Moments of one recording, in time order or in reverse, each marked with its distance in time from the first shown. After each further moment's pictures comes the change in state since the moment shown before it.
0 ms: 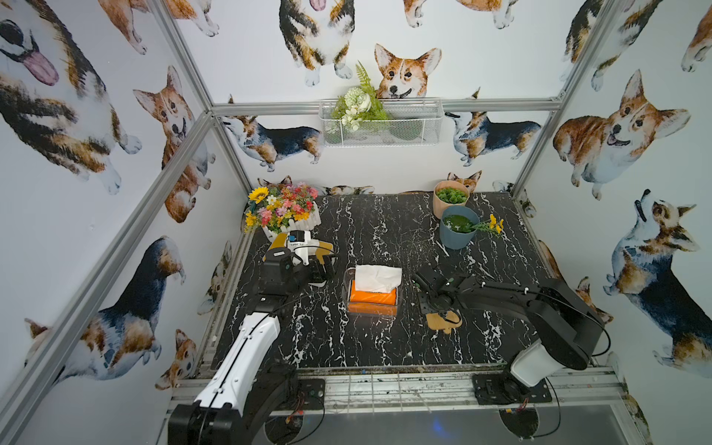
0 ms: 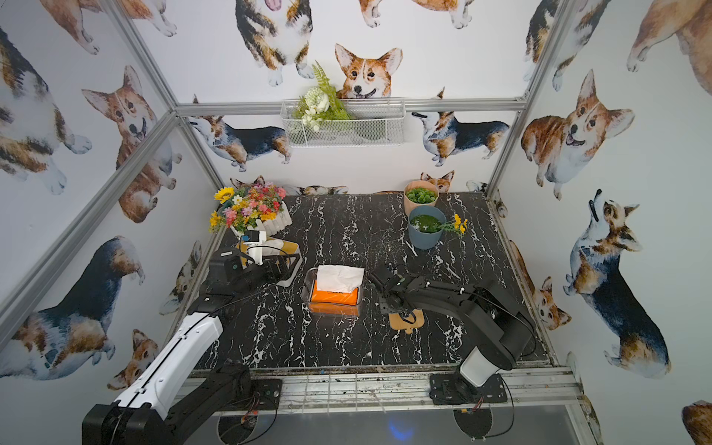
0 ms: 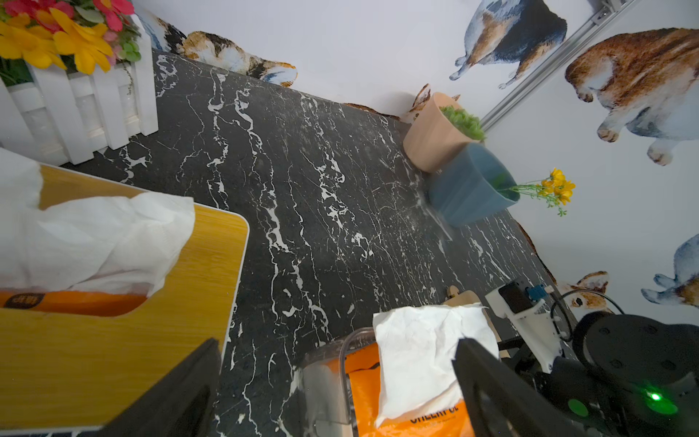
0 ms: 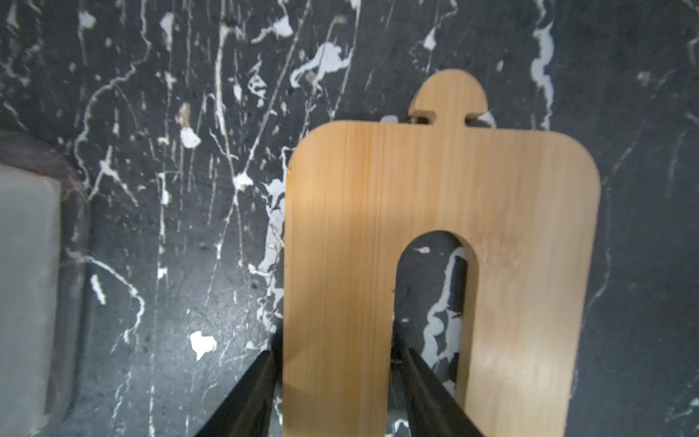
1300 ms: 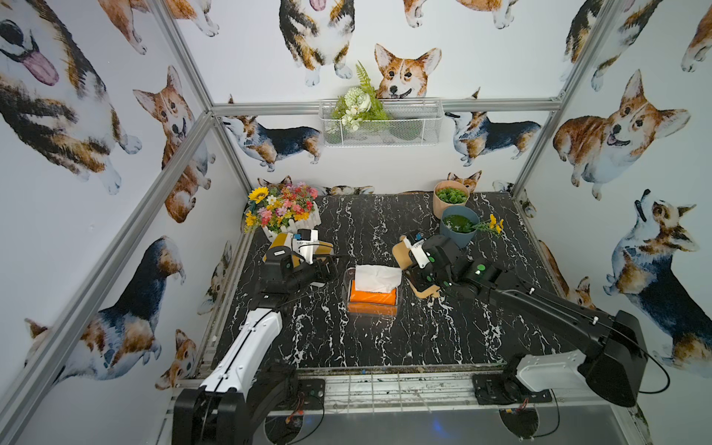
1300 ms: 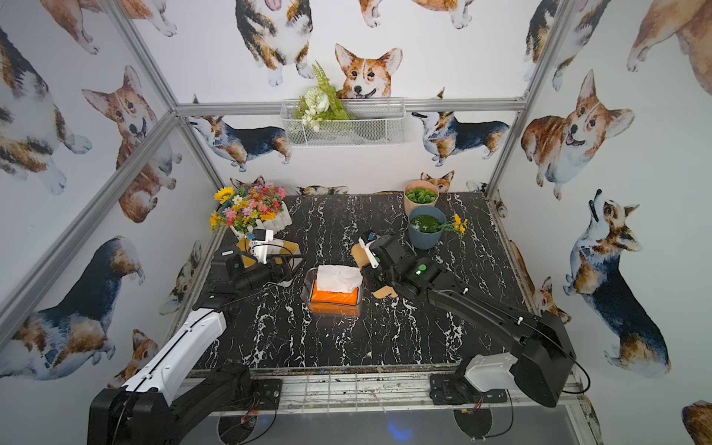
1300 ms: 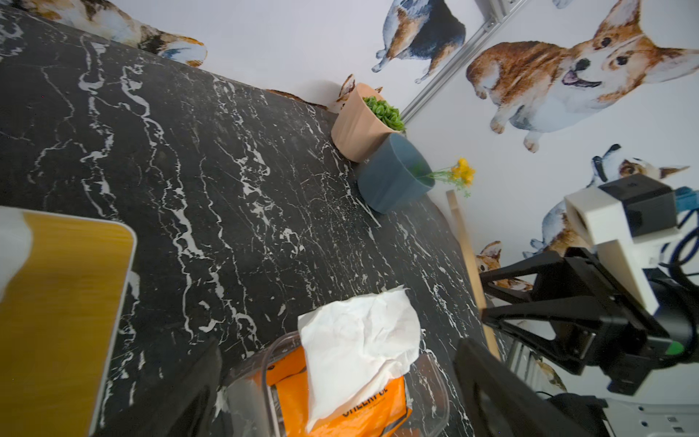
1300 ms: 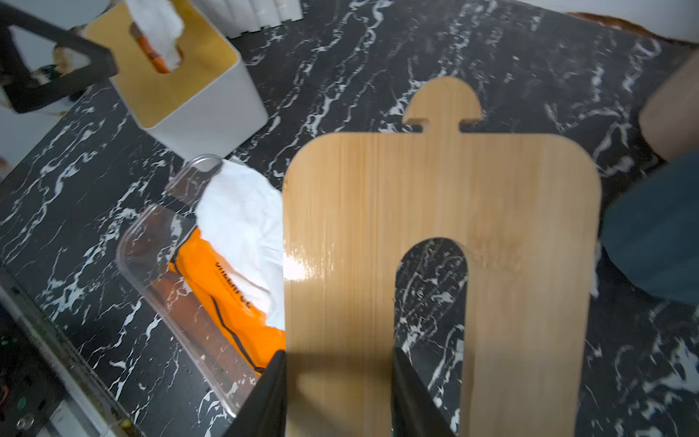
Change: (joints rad) left arm 0.010 0.065 -0.029 0.187 0.287 -0.103; right arm 0.048 -0.242 0.291 -0.019 -0.196 -0.419
